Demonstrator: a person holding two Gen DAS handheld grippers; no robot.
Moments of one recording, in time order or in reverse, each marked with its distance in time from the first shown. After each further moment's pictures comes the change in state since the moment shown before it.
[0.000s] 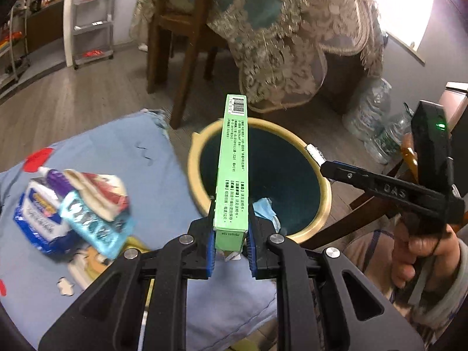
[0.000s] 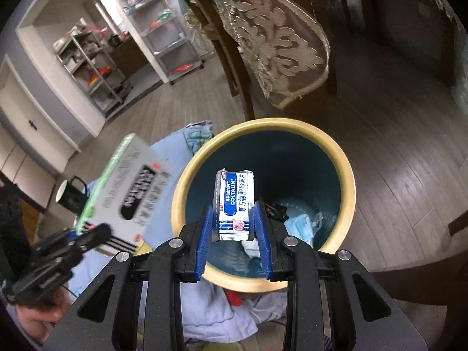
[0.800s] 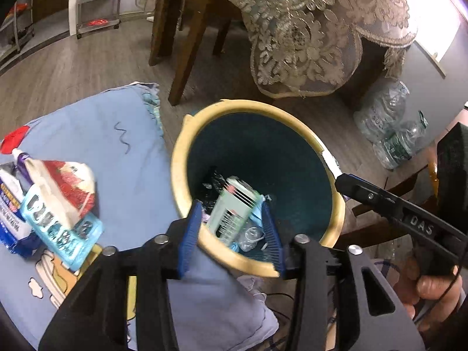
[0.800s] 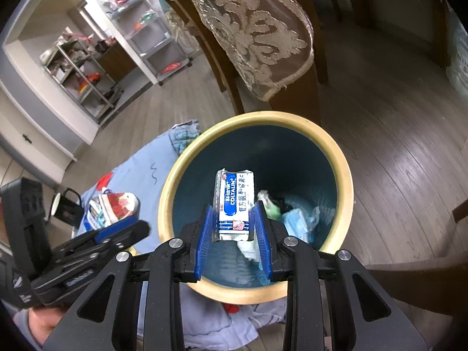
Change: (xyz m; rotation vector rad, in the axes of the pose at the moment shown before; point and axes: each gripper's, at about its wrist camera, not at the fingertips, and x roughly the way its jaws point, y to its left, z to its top) left arm 0.054 0.005 0.017 -0.108 0.091 0.017; right arm 0.019 -0.016 0.007 0.078 0.032 -0.016
